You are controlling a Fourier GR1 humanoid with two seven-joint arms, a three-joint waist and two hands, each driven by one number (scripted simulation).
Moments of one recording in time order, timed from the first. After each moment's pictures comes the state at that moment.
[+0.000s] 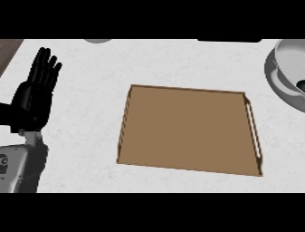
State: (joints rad) left arm -0.30 0.17 0.10 -1.53 0.11 0.08 0.04; right arm -0.89 -0.59 -0.63 -0.31 0.77 -0.74 0.10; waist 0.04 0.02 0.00
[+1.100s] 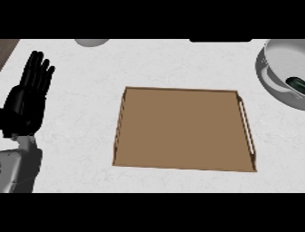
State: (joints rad) left arm -0.27 0.18 0.12 -1.56 0.11 0.09 0.06; right arm -0.56 -0.62 -0.94 -0.59 0.22 -0.61 -0.37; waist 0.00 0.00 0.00
